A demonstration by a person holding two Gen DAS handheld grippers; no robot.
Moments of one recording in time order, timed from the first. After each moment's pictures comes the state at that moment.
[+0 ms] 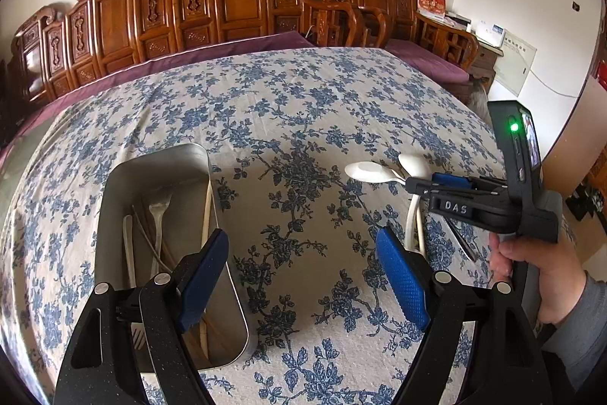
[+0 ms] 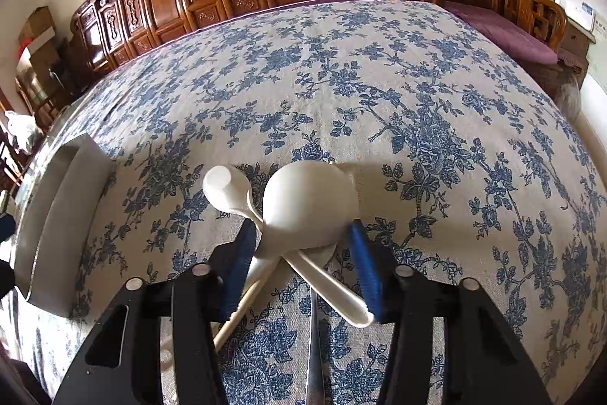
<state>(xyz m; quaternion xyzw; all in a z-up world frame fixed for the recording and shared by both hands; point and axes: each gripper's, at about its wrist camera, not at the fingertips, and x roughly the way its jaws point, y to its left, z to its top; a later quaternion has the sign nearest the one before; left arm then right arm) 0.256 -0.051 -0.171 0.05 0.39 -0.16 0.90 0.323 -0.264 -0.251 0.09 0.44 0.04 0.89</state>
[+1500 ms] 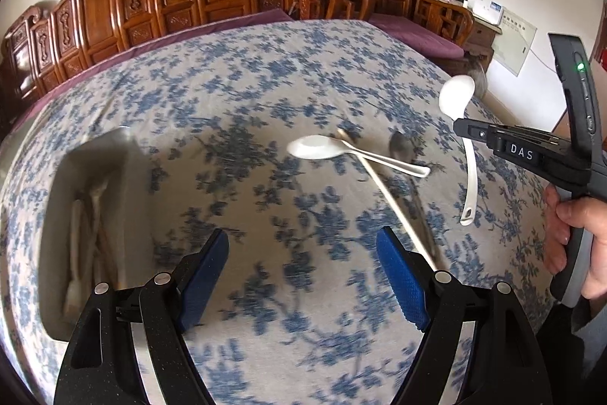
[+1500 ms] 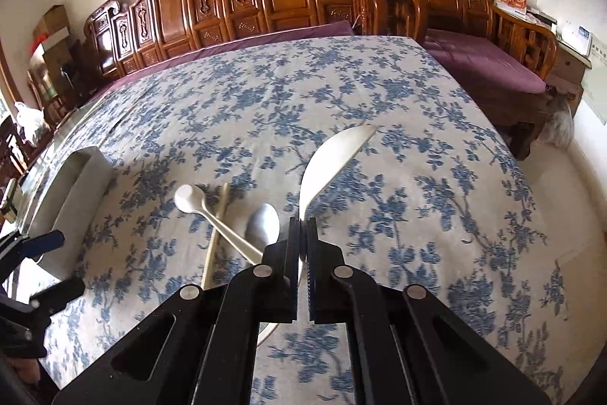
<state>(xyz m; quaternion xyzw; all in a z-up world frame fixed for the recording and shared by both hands) 0.252 -0.133 -0.196 0.06 0.43 -0.16 0.88 0.289 -0.345 -0.208 0.05 0.41 0.05 0.91</state>
